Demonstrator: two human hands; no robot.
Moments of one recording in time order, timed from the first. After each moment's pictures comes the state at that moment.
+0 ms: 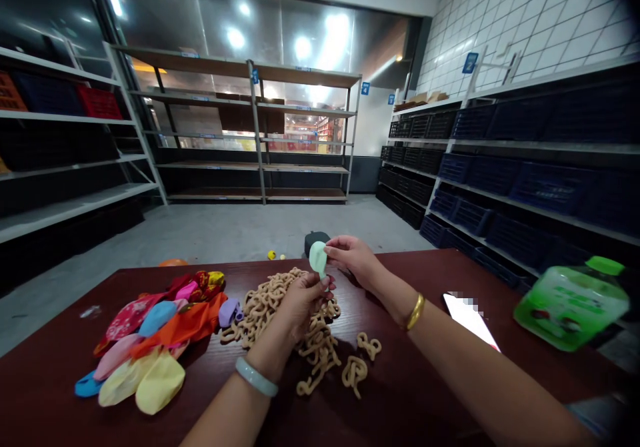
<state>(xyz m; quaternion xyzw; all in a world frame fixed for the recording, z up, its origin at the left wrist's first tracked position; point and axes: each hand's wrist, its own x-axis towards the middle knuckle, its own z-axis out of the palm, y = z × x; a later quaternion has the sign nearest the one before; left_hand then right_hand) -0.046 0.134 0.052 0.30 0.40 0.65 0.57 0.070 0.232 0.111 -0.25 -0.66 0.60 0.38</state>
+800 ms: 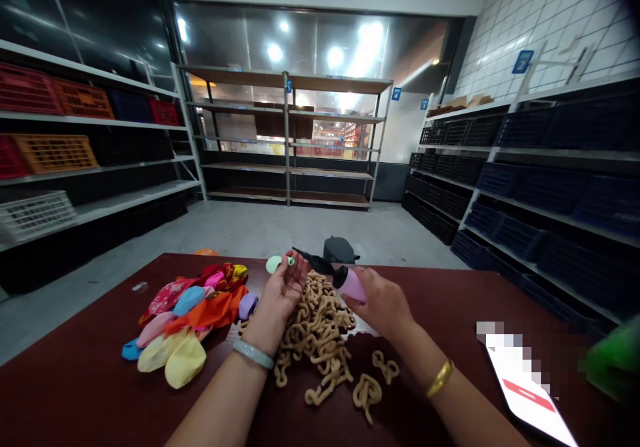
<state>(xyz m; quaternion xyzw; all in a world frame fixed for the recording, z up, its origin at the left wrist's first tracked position) -0.112 0.141 0.064 -0.04 0.20 0.85 0.48 0.106 0.204 0.062 -0.34 -0.90 -0.04 0.25</state>
